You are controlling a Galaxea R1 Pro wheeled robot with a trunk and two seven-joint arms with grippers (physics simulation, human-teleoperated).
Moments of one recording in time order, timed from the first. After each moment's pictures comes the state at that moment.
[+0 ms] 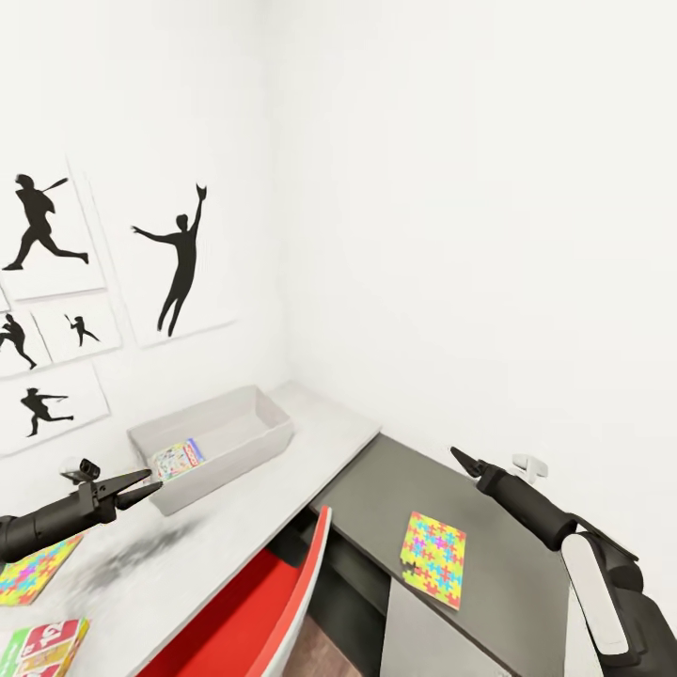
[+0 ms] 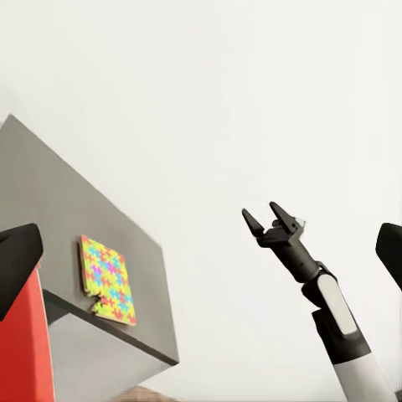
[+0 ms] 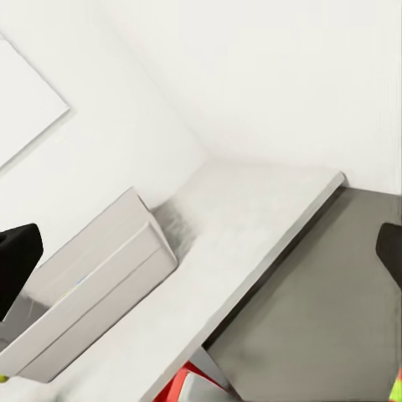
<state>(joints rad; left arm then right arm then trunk) -0.49 0.44 0.41 -0.87 0.24 0.87 -1.57 -0.30 -0.10 -0.27 -1.42 -0.55 0.54 0.47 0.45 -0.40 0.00</state>
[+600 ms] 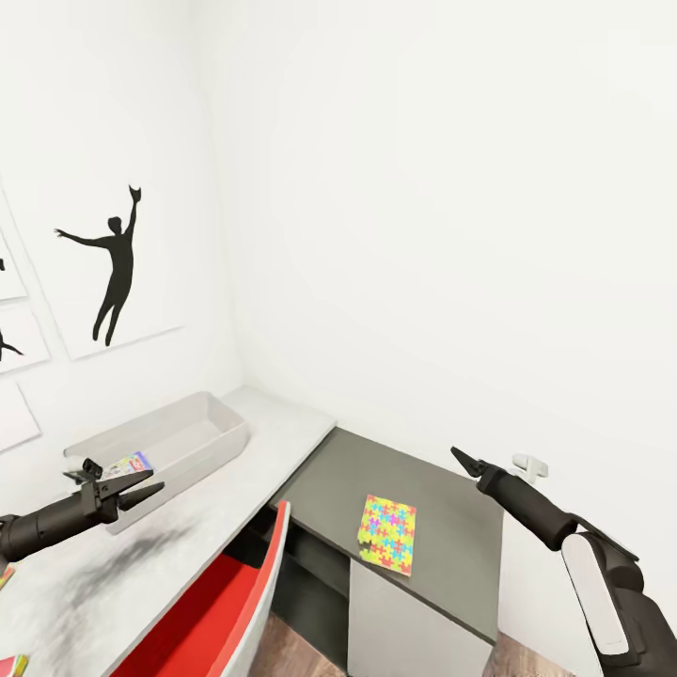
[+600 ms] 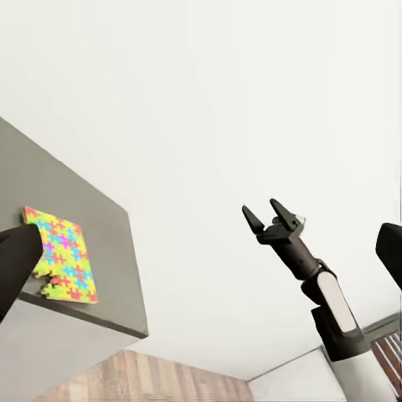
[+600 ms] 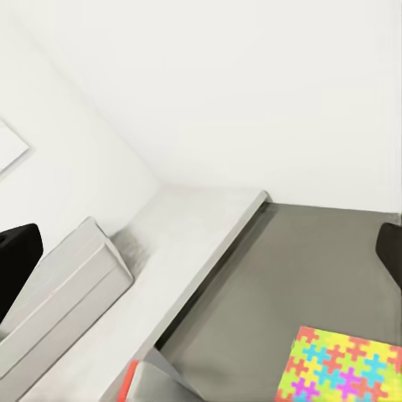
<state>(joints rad) -0.50 0.44 0.40 -0.87 0.23 0.88 -1.57 -0.30 -0.10 -0.27 -1.42 -0.55 0.54 0.47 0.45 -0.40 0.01</state>
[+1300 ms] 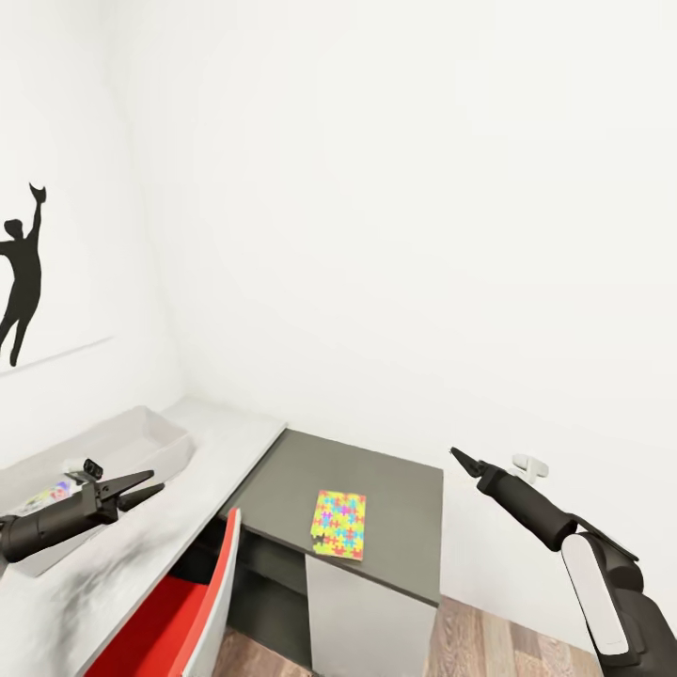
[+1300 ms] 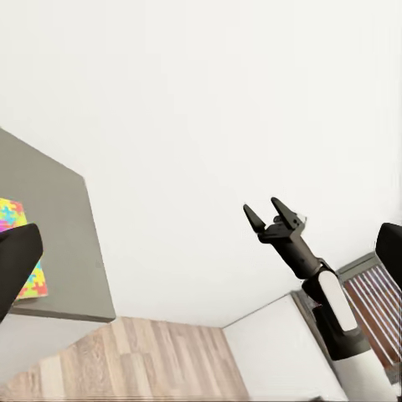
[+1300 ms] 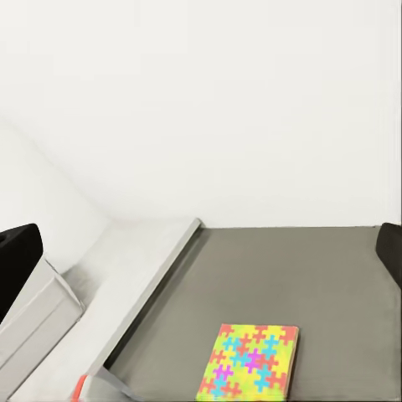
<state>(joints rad) -0.50 0.44 0.40 -0.87 0.22 0.88 -1.57 -0.30 -0.10 -0.27 -1.42 -0.55 0.54 0.47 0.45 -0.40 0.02</state>
